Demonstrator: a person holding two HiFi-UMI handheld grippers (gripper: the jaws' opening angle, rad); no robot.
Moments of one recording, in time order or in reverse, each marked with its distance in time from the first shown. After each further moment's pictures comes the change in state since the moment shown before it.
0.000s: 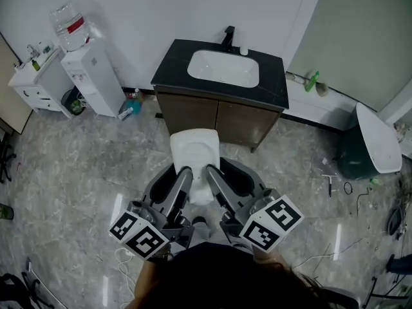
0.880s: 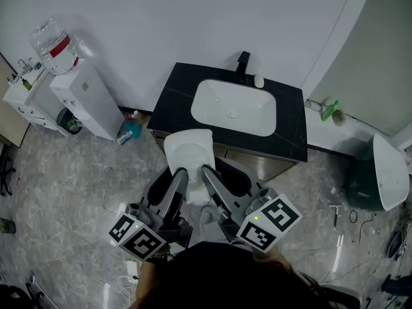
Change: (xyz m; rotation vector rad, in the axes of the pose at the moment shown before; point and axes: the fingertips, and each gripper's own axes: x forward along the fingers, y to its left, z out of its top) left arm 0.212 0.159 0.070 0.003 -0.058 0.031; right arm 0.201 -0.181 0.066 -0.027 0.018 0.063
